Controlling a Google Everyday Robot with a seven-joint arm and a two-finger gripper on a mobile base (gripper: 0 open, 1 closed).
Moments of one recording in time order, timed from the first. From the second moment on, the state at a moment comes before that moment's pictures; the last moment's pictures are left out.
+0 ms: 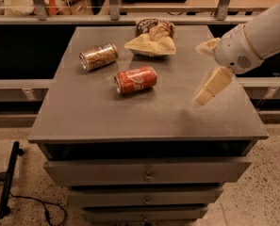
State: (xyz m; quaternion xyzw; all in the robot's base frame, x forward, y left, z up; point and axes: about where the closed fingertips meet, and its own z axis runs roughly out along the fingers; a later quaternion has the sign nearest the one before) arm 0.541 -0.158 0.915 -0.58 0.73 0.15 0.32
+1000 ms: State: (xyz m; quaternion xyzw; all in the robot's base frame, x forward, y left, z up) arm 0.602 -0.114 0.892 -0.68 0.66 0.13 0.29
